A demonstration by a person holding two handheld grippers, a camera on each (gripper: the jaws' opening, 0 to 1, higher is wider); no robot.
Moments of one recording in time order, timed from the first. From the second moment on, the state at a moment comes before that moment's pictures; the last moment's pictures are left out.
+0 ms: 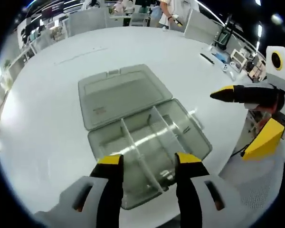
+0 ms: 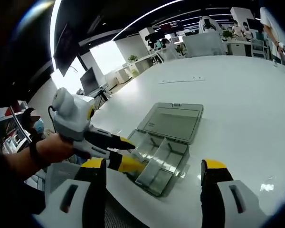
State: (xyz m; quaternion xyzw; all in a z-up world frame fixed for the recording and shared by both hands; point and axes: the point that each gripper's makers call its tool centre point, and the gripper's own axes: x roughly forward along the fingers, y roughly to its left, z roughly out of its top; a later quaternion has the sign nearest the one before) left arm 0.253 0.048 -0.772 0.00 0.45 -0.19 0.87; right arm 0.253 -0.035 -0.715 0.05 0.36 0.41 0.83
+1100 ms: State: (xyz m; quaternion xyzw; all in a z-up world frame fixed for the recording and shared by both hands) left arm 0.244 0.011 -0.710 -0.03 0.33 -0.27 0.90; right arm 0.250 -0.080 -0.702 0.06 0.34 0.35 0.87
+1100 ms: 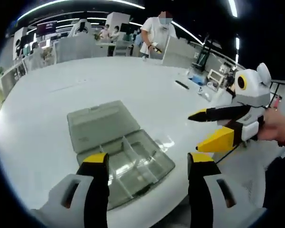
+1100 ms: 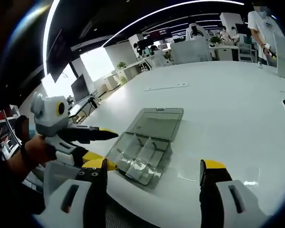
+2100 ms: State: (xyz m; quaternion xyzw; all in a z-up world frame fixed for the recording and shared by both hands) left arm 0.224 -0.038 -0.706 -0.01 0.29 -0.36 0.89; right arm 0.263 -0.187 -0.743 0.03 0.38 0.24 0.89
